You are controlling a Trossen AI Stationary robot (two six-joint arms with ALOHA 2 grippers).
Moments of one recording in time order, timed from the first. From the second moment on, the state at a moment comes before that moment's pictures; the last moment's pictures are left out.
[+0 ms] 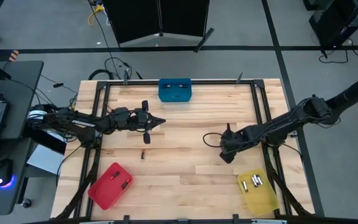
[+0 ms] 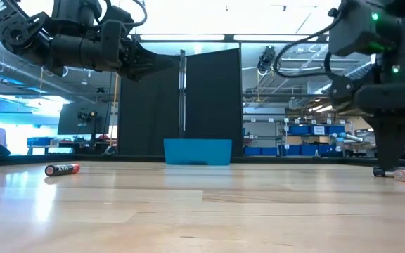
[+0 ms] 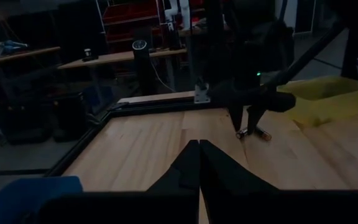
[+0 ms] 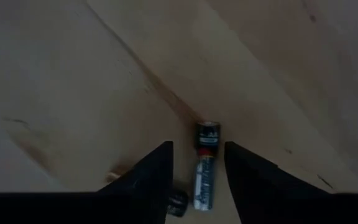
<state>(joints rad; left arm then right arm) 0.14 1.24 0.35 0.87 0.03 0.13 0.25 1.36 0.62 -0.70 0.09 1.03</state>
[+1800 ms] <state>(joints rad) 0.15 1.24 0.43 0.87 -0.02 0.10 0.96 1.50 0.99 -1.00 0.00 2.27</state>
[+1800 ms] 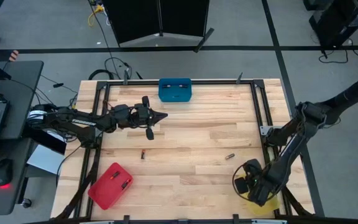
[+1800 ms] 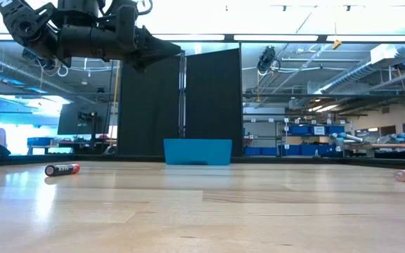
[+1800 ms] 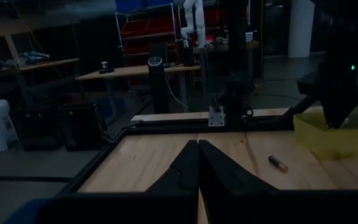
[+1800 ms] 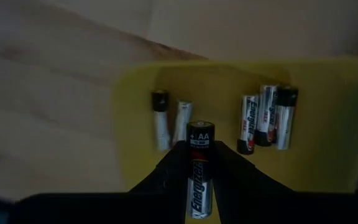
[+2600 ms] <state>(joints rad) 0.15 1.24 0.43 0.82 -0.02 0.05 0.97 1.58 0.87 -0.86 0.00 2.30</state>
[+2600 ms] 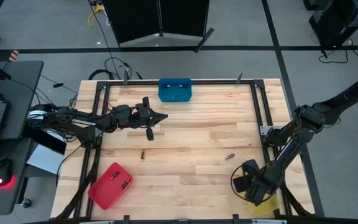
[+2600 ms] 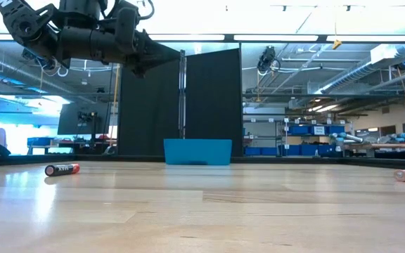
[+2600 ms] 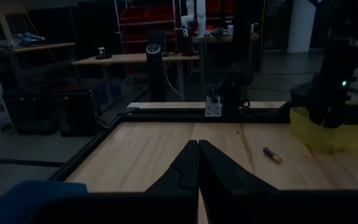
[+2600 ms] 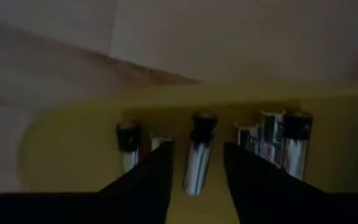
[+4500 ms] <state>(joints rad) -0.35 1.23 0.61 -0.45 -0.15 -1.27 0.06 1.32 0.82 -0.42 0.29 0.18</state>
